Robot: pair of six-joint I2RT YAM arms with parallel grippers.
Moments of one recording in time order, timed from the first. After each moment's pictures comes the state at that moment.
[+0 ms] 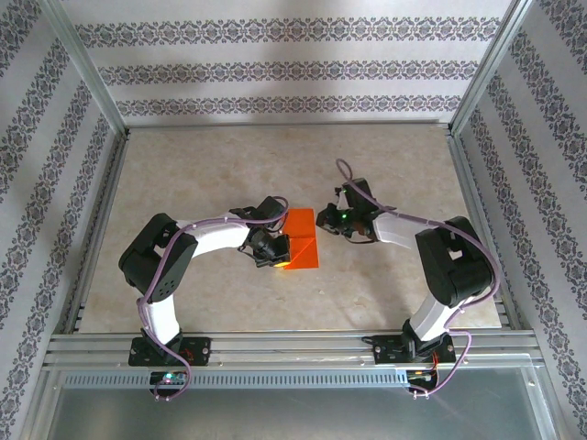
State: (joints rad) left arm -0.64 1.83 1.06 -0.48 0.38 -0.86; right arm 0.42 1.69 0.84 -0.03 -0.45 0.77
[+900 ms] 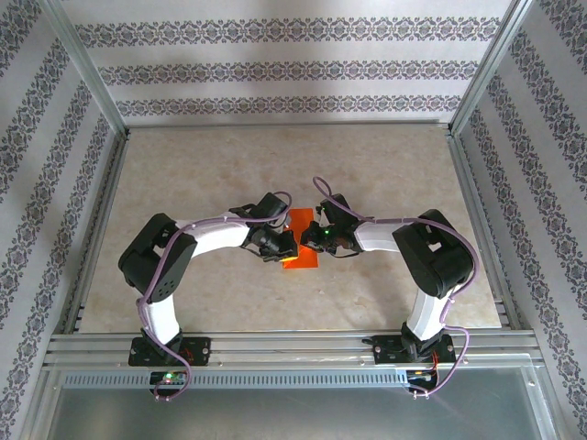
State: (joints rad) left arm -0.64 1.83 1.06 -0.38 0.45 -0.81; right arm 0.54 1.80 0.82 0.04 -0.45 0.86
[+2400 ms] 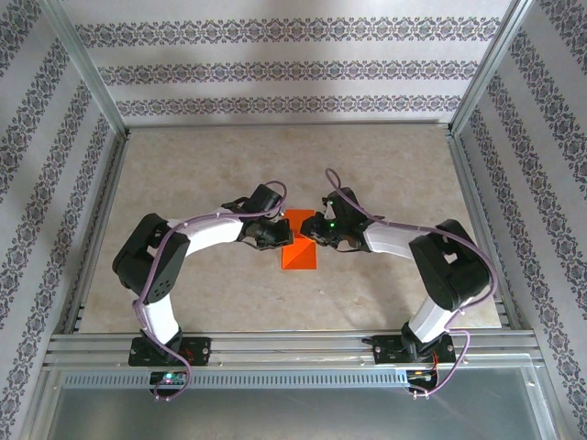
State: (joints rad) left arm -0.59 1.81 1.07 -0.32 0.38 -0.75; right arm 0.51 1.65 0.79 0.07 -0.46 0.95
